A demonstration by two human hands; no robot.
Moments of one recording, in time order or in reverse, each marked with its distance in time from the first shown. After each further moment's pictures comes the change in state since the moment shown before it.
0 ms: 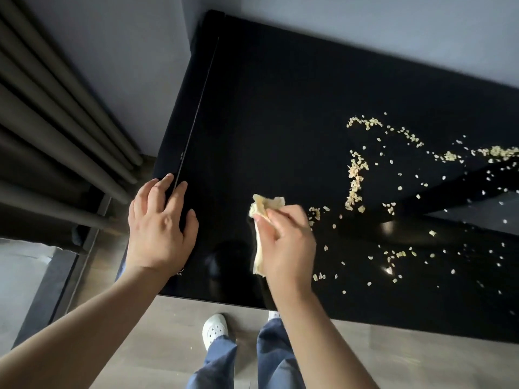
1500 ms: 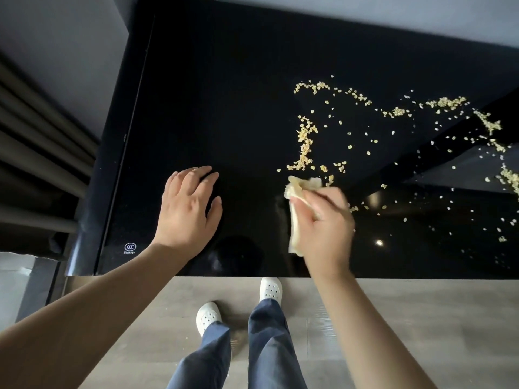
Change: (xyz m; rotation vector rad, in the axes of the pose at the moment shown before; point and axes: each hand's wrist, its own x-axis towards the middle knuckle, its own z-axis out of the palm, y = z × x) left_hand -0.027 0.087 0.022 -0.083 -0.108 0.353; right_hand -0.033 0.074 -0.100 -0.077 0.244 0.016
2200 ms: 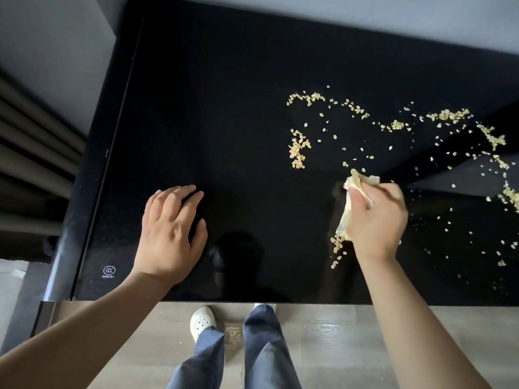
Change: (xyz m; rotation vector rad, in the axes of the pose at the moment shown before) left_hand 0.005 0.005 0.009 0.032 0.002 -0.005; right_hand 0.078 0.085 -0.032 -0.230 0.035 0.227
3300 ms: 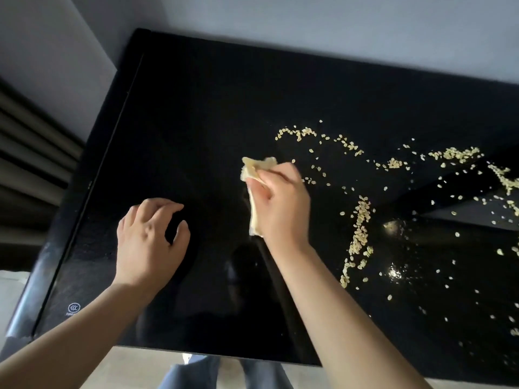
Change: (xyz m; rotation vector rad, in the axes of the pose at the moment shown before) left_hand 0.045 0.025 -0.009 -0.006 0.034 -0.313; right_hand 0.026 -0.104 0.056 0.310 -0.244 -0.290
